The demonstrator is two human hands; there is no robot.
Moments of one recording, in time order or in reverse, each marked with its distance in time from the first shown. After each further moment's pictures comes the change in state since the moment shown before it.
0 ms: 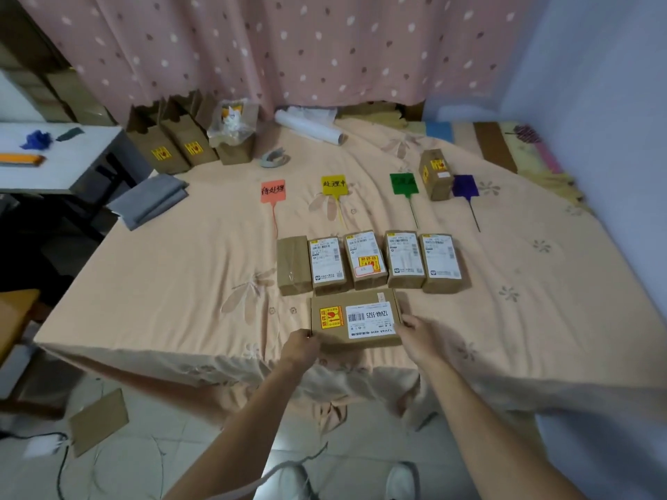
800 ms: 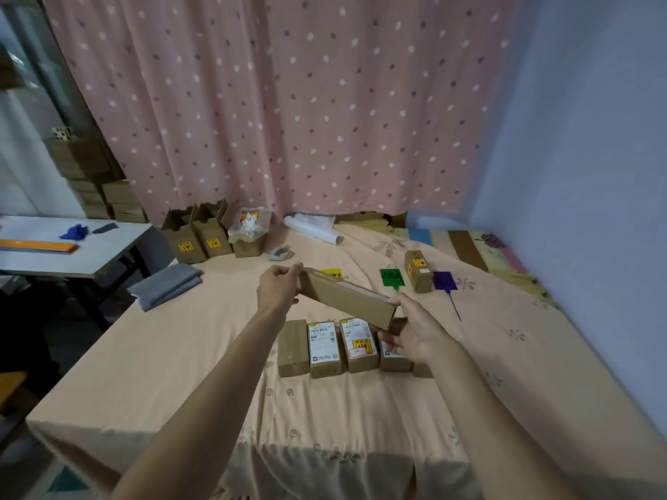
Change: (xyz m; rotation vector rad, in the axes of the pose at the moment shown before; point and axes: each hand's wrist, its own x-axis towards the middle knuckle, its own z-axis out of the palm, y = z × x) left_hand -0.046 0.210 -0.115 -0.461 0.361 0.460; right_hand -0.063 -0.192 -0.063 0.492 -0.332 0.031
